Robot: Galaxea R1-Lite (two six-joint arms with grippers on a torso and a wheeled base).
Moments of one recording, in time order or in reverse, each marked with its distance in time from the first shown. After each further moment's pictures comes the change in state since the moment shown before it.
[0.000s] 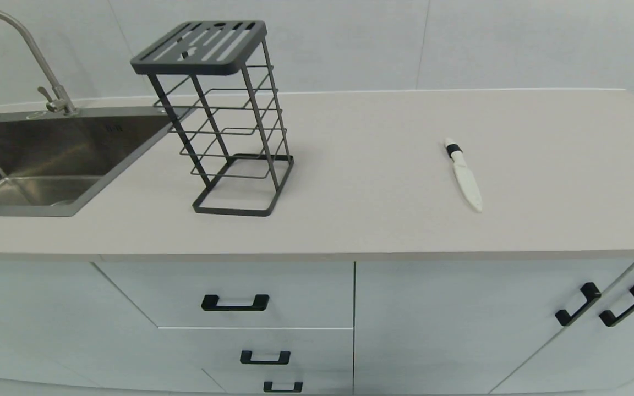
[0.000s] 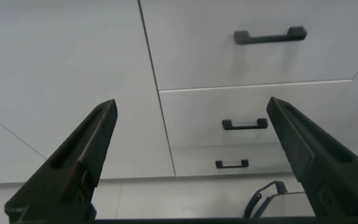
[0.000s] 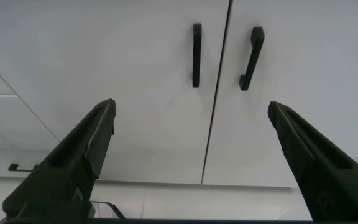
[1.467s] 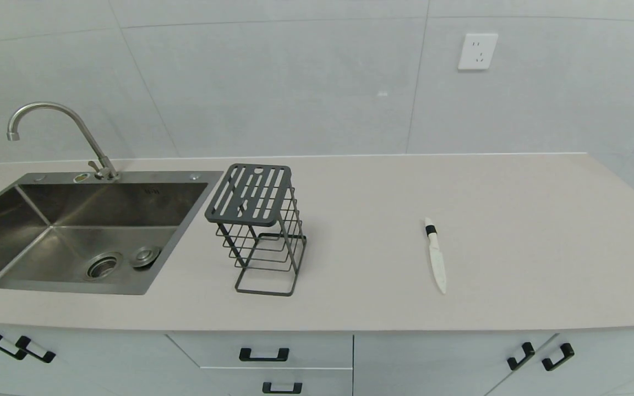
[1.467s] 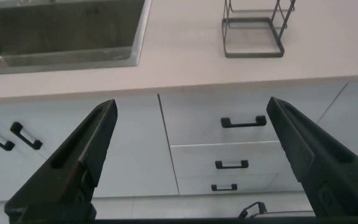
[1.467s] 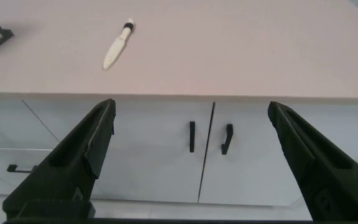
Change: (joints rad) left arm 0.000 0.000 0.000 0.000 0.001 -0.003; right arm 0.000 0.000 0.000 0.000 0.000 0.001
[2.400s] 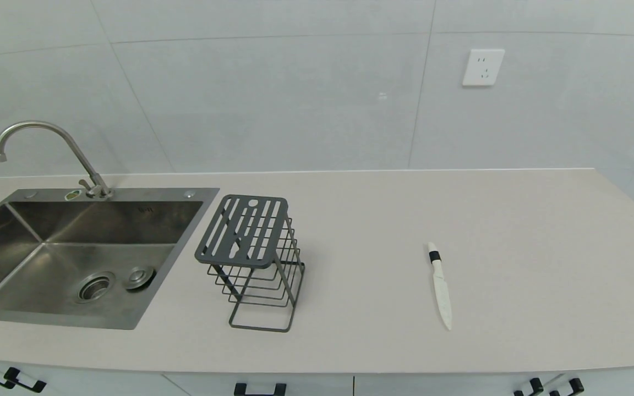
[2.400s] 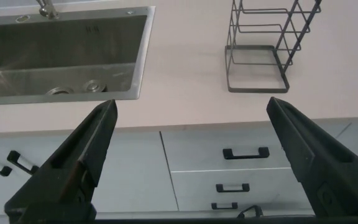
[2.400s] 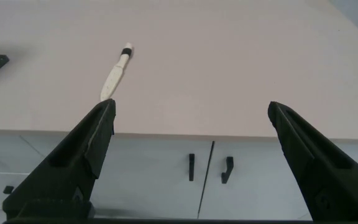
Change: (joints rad) left arm 0.000 0.000 0.000 0.000 0.000 -0.008; right arm 0.000 0.000 0.000 0.000 0.000 -0.001
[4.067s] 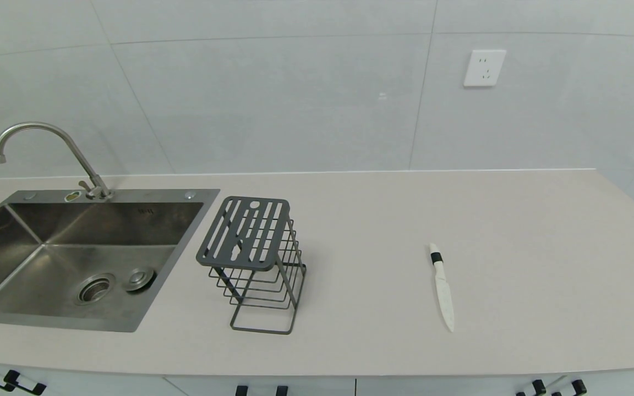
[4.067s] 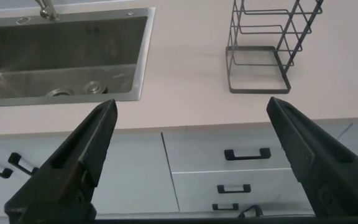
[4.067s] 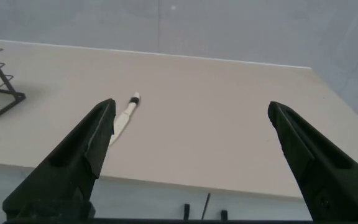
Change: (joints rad) left arm 0.000 0.000 0.000 0.001 0.001 0.002; right arm 0.003 0.026 -0.013 -0.233 0.066 -0.067
